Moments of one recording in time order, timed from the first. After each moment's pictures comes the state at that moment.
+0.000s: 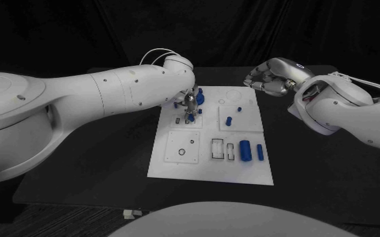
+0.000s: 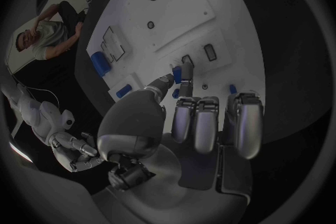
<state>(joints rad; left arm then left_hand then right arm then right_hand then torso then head) 1.36 -0.33 -0.21 1.11 -1.19 0.50 -0.57 1.03 0.04 0.27 -0.02 0.33 1.18 0.03 0.16 0.39 1.47 -0.02 1.51 1.31 1.47 -0.08 1.57 1.31 0.04 1.47 0.04 1.47 1.31 1.34 -0.97 -0.21 1.66 -1.36 -0.48 -0.17 1.29 0.06 0.00 0.27 0.46 0.87 0.12 0.13 0.24 1.46 0.03 1.57 1.31 1.46 -0.04 1.57 1.31 0.11 1.37 0.08 0.88 1.31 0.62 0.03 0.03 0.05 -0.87</state>
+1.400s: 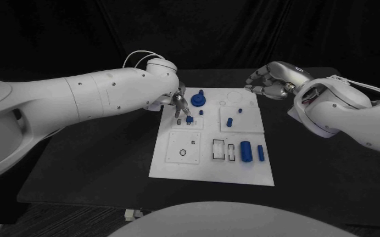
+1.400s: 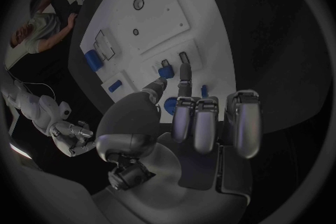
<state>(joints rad) 1.36 -0.47 -0.21 1.23 -1.19 0.39 -0.63 0.90 0.01 0.25 0.07 0.16 1.17 0.04 0.18 0.48 1.46 -0.03 1.50 1.31 1.46 -0.09 1.57 1.31 0.04 1.47 0.02 1.45 1.31 1.33 -0.97 -0.21 1.66 -1.37 -0.47 -0.18 1.36 0.01 0.01 0.24 0.39 0.88 0.12 0.13 0.24 1.46 0.03 1.57 1.31 1.46 -0.04 1.57 1.31 0.11 1.37 0.08 0.88 1.31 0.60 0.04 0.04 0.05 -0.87</state>
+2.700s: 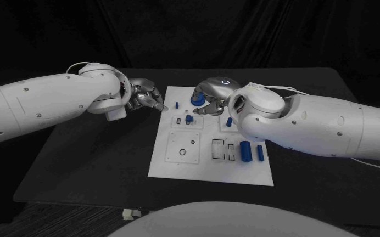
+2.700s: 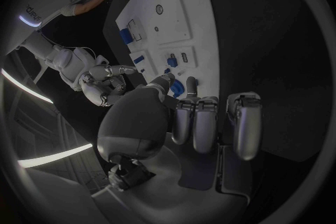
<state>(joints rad) 1.38 -0.87 -0.21 1.47 -0.98 0.17 -0.33 1.10 0.01 0.19 0.09 0.38 0.64 0.09 0.54 0.94 1.47 0.00 1.57 1.31 1.47 -0.06 1.57 1.31 0.04 1.46 0.05 1.50 1.31 1.28 -0.58 -0.21 1.59 -1.58 -0.29 -0.38 1.32 -0.06 0.04 0.15 0.40 0.72 0.12 0.29 0.45 1.47 0.03 1.57 1.31 1.46 -0.04 1.57 1.31 0.09 1.46 0.06 1.11 1.31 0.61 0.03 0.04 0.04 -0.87</state>
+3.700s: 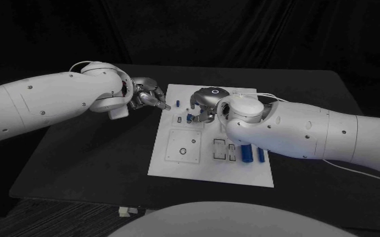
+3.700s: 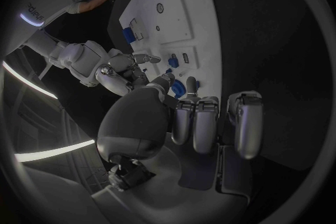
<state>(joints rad) 1.38 -0.86 -0.21 1.46 -0.97 0.18 -0.30 1.10 0.02 0.19 0.10 0.36 0.64 0.10 0.56 0.94 1.47 0.01 1.57 1.31 1.47 -0.05 1.57 1.31 0.04 1.47 0.06 1.47 1.31 1.21 -0.45 -0.21 1.42 -1.59 -0.22 -0.41 1.27 -0.07 0.10 0.13 0.55 0.61 0.15 0.38 0.52 1.47 0.07 1.57 1.31 1.47 -0.01 1.57 1.31 0.09 1.46 0.08 1.10 1.31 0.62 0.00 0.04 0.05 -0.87</state>
